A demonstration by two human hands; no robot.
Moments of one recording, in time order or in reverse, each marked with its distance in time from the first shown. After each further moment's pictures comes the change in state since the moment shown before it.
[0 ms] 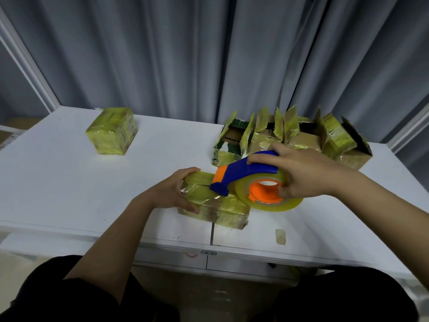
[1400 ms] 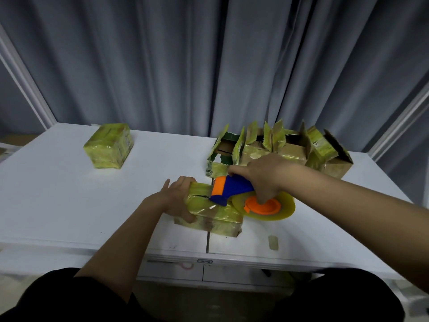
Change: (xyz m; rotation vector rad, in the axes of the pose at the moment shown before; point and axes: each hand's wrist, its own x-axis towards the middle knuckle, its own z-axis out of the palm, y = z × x) left_hand 0.012 0.028 0.006 0.634 -0.028 -0.087; right_hand 0.033 -0.038 -0.024 -0.278 -0.282 0.073
